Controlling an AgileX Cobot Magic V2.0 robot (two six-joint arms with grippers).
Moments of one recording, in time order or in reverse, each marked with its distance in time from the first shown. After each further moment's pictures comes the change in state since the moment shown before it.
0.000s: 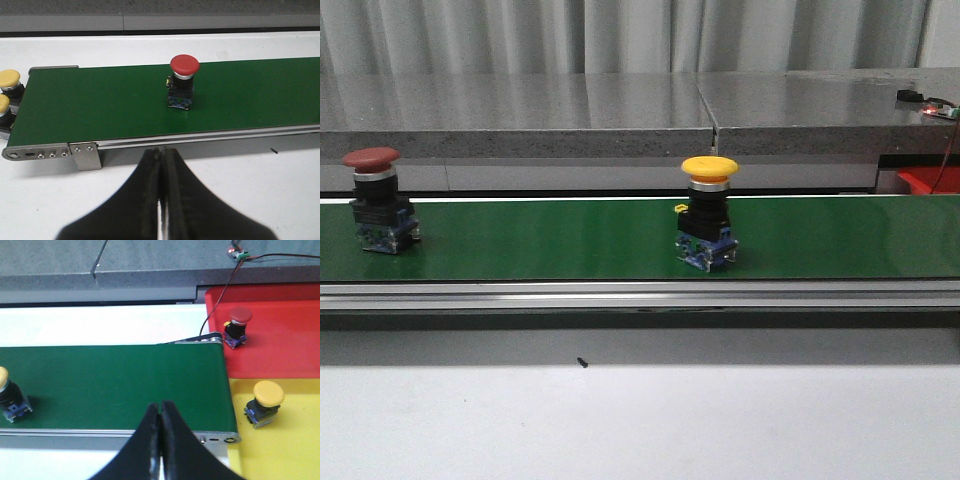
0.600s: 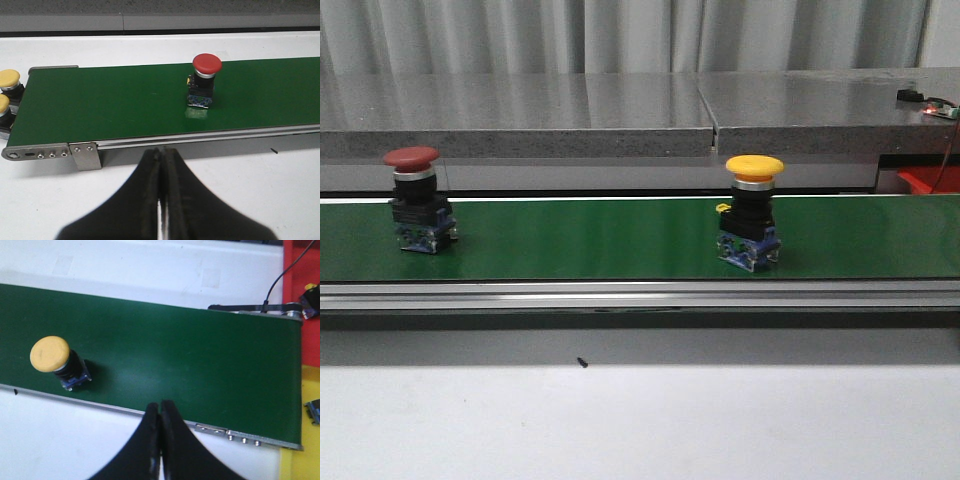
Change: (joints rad) left arm 0.000 0.000 0.000 0.000 0.000 0.000; right arm 0.166 0.468 -0.313 0.017 0.186 0.000
